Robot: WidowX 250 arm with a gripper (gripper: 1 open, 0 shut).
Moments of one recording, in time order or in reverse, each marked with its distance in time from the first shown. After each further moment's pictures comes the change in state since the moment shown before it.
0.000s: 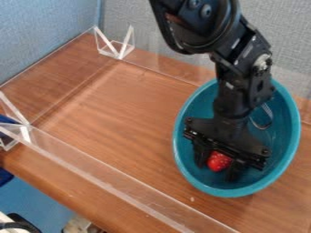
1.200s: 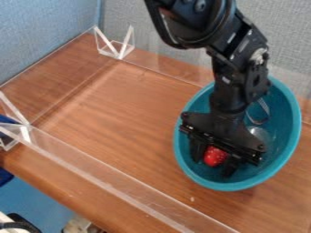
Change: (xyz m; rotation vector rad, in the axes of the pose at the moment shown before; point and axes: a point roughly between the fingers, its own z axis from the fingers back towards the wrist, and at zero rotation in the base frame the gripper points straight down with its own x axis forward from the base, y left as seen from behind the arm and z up) arm 0.001 0.006 0.005 0.016 -0.009 -0.013
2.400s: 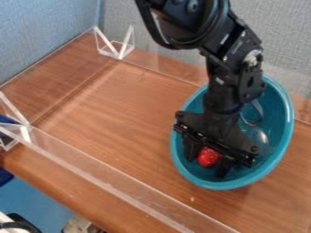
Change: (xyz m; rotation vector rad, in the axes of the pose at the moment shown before) arm -0.005 0.006 0.001 0.017 -0.003 -0.029
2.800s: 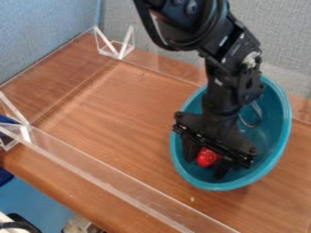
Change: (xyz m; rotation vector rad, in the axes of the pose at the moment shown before) arm -0.001 0.001 -0.001 0.005 -0.002 -0.006
